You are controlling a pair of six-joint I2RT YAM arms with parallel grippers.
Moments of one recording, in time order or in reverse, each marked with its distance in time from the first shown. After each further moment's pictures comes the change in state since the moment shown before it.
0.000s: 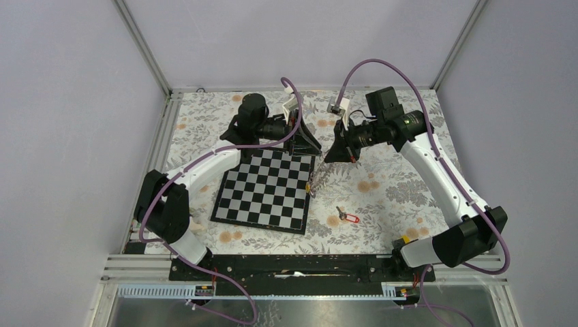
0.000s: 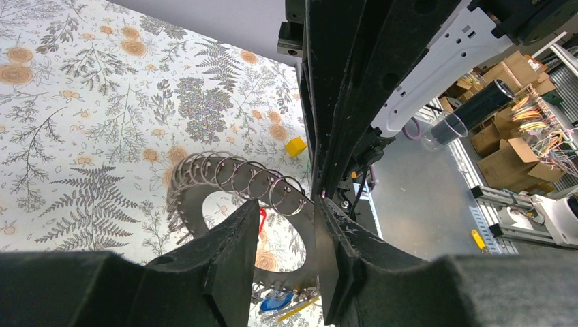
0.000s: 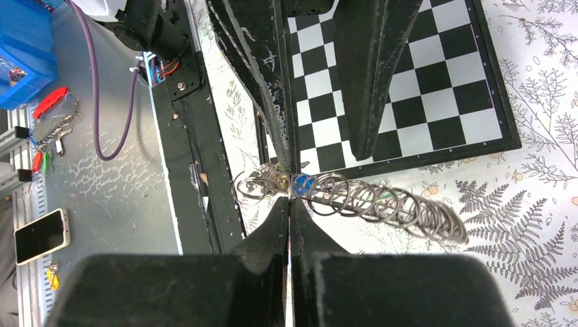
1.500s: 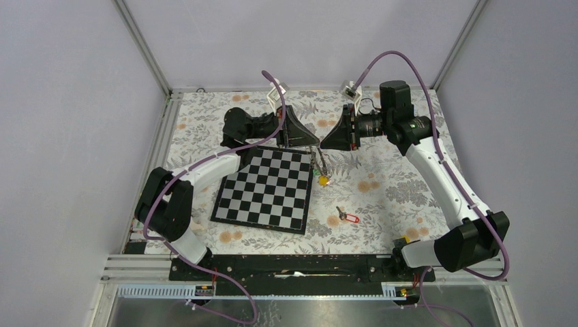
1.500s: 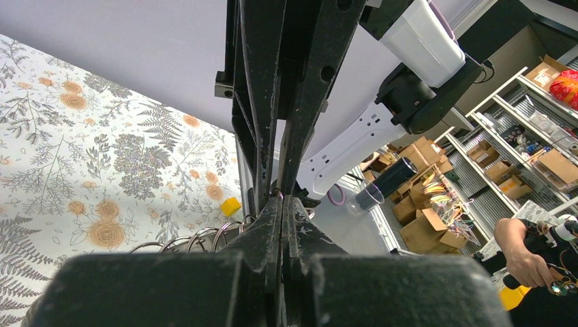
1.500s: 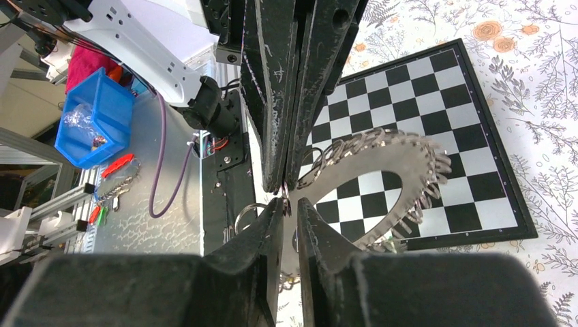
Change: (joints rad) left arm 0.031 0.013 -0.138 0.732 -0.036 -0.719; right arm -0.080 -0.042 -0.099 0.403 -0.247 0.300
